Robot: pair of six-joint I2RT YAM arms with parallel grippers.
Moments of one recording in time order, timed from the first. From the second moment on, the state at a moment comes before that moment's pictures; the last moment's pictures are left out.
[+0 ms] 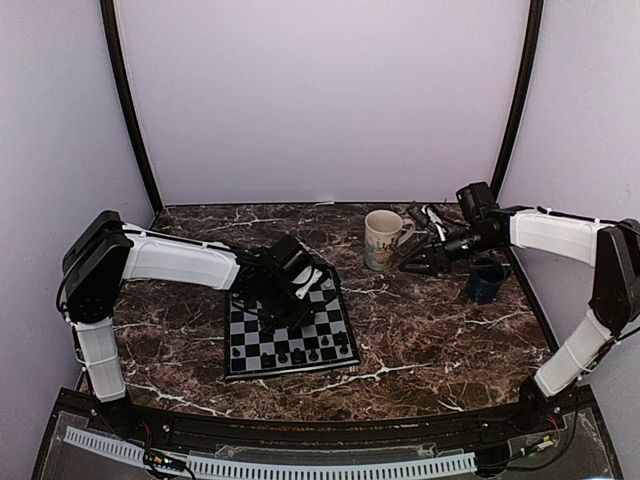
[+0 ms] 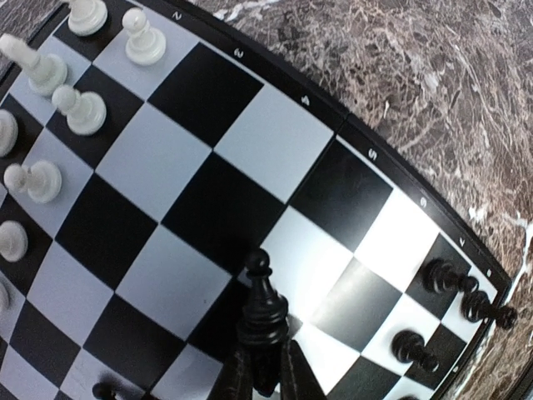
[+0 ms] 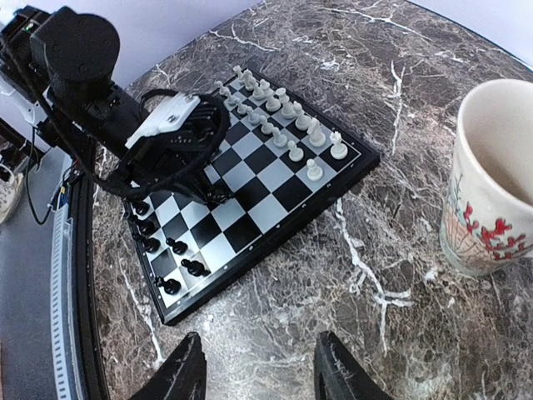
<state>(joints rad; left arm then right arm) -0.89 1.92 1.27 -0.46 0.05 -0.19 0.31 1.55 1.05 -0.46 -0.90 -0.40</state>
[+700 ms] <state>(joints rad) -0.88 1.69 0.84 -0.03 0.09 -0.14 0.56 2.04 1.53 -0.71 -0.95 -0.23</state>
